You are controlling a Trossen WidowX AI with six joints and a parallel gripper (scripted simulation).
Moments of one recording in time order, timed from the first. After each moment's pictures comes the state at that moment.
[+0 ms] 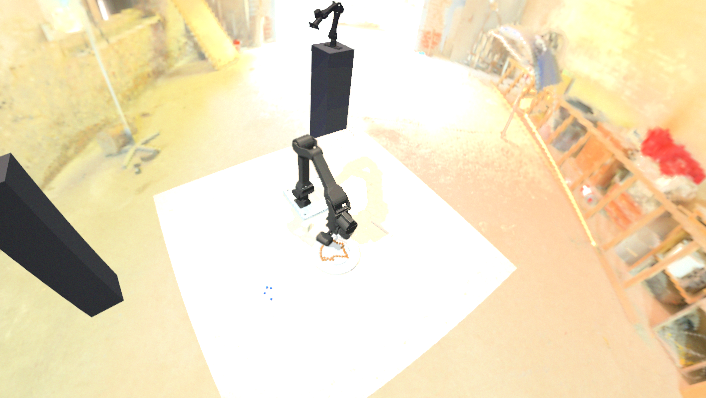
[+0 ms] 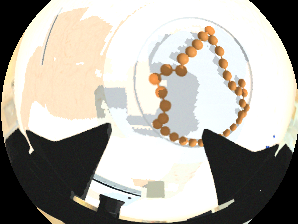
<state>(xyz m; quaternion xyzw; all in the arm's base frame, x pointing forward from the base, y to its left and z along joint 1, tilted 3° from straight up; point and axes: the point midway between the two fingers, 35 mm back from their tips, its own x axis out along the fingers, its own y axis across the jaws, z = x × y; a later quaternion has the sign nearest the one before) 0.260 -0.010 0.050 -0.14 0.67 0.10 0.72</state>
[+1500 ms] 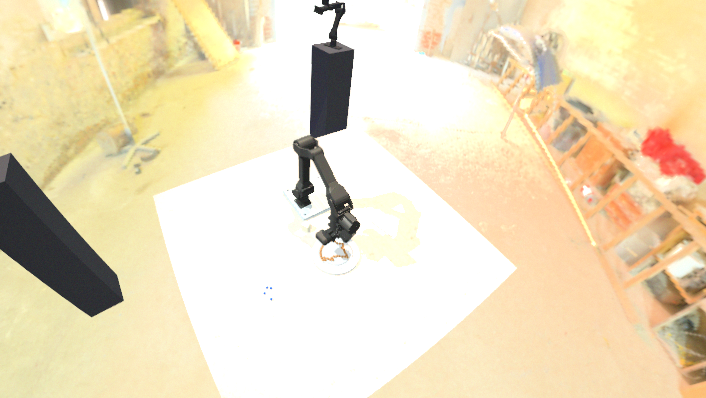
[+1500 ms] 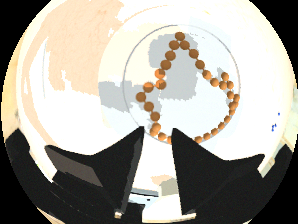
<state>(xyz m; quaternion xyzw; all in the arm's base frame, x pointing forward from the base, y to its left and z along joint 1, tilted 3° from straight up) 0.275 -0.009 0.064 -0.05 0.67 0.03 0.74</state>
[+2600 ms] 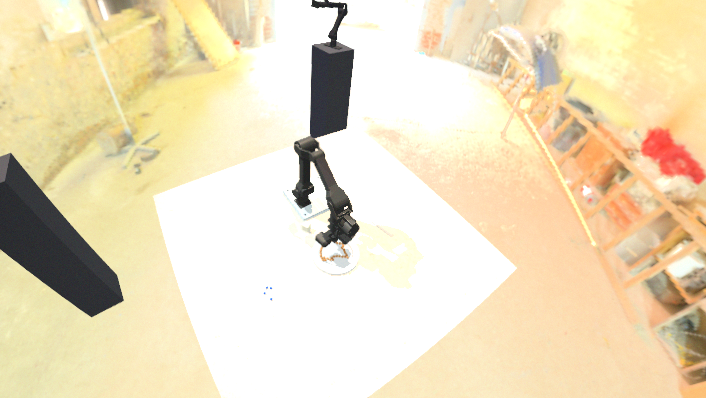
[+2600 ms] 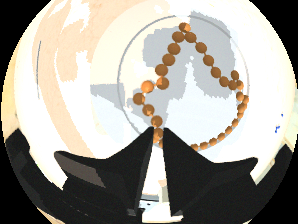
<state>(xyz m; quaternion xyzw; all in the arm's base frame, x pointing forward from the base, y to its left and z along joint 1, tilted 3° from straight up) 0.273 -0.010 0.047 -0.05 0.68 0.03 0.73</state>
